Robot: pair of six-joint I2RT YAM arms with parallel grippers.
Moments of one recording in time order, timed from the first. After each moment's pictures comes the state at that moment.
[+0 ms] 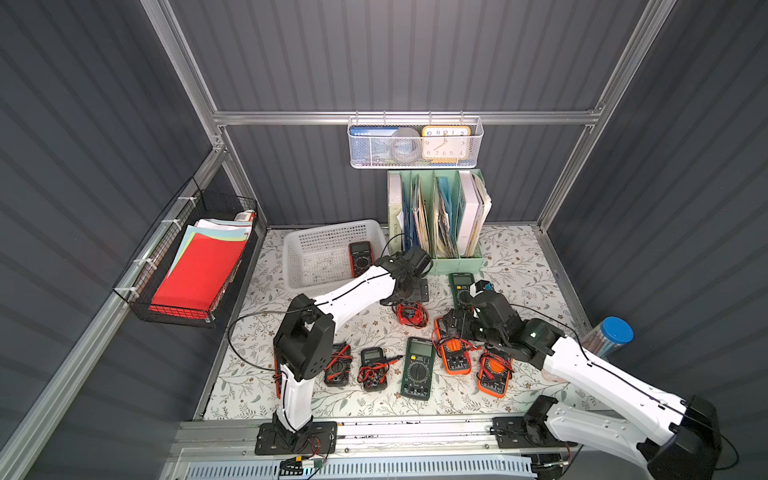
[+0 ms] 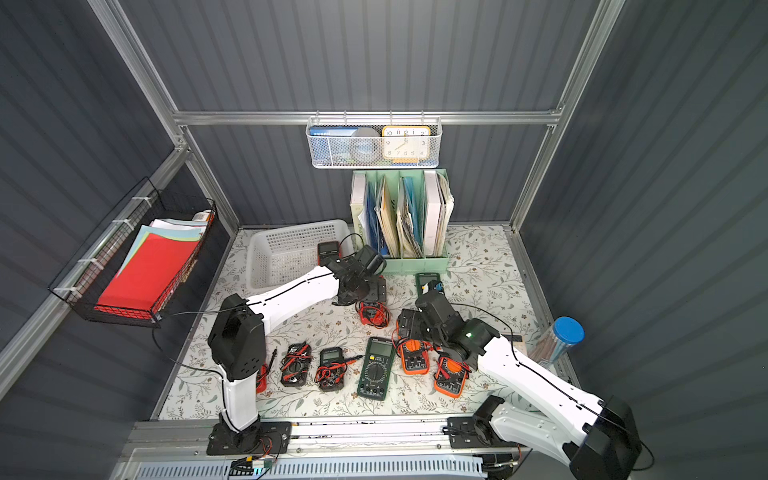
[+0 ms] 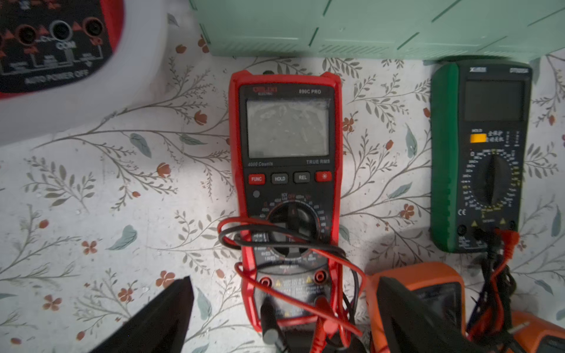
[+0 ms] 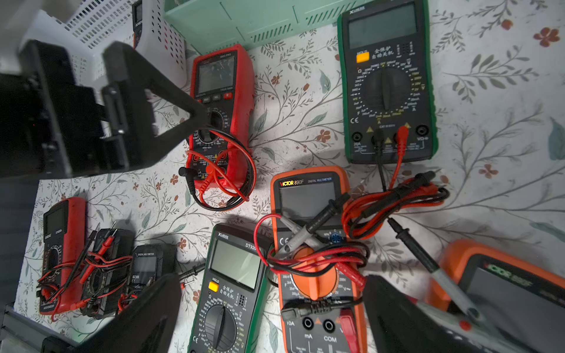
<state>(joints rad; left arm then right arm) -0.71 1.98 1.64 -0.84 -0.15 -0.71 0.69 1.03 0.78 -0.59 0.13 0.75</state>
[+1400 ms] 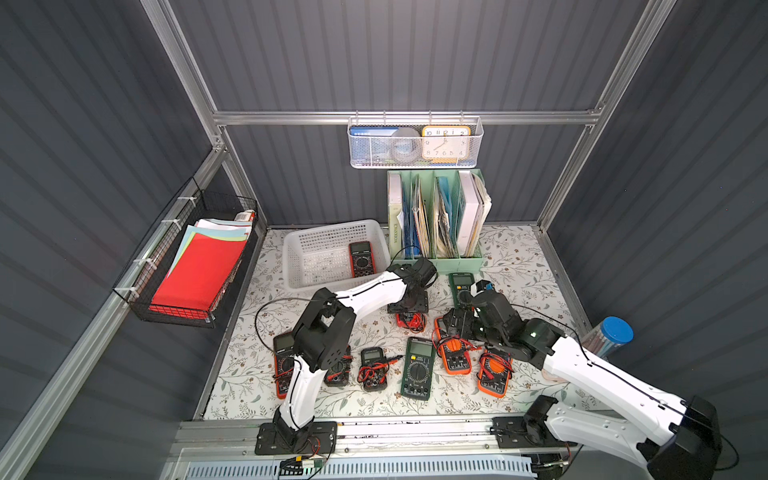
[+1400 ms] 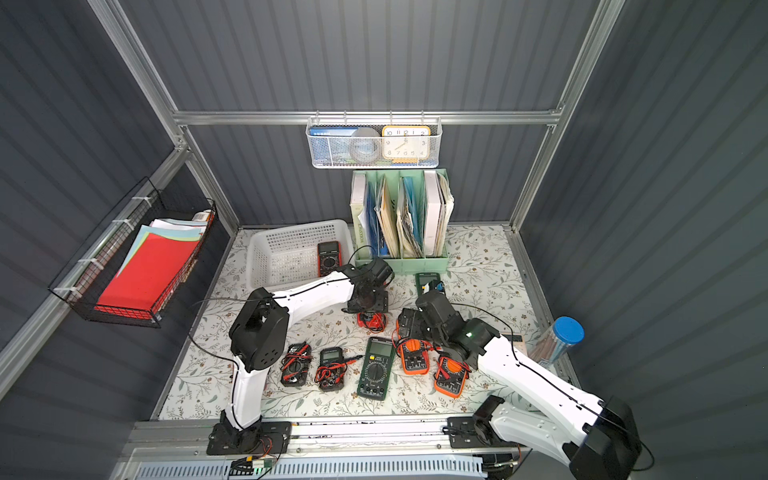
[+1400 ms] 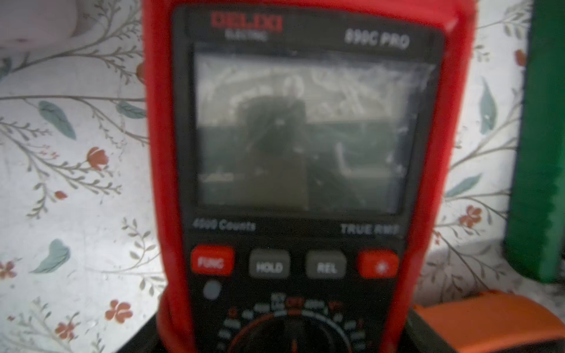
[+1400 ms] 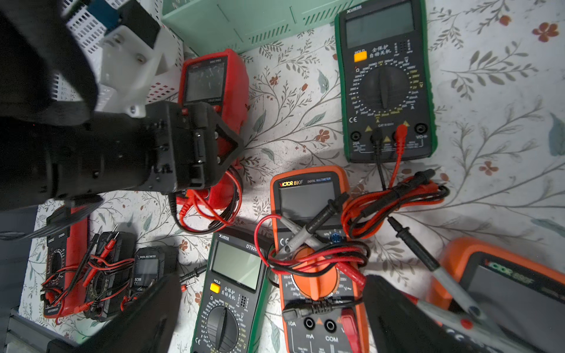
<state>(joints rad) -0.74 2.06 1.63 -0.82 -0.13 -0.71 0.69 1.03 0.78 -0.59 0.13 0.76</state>
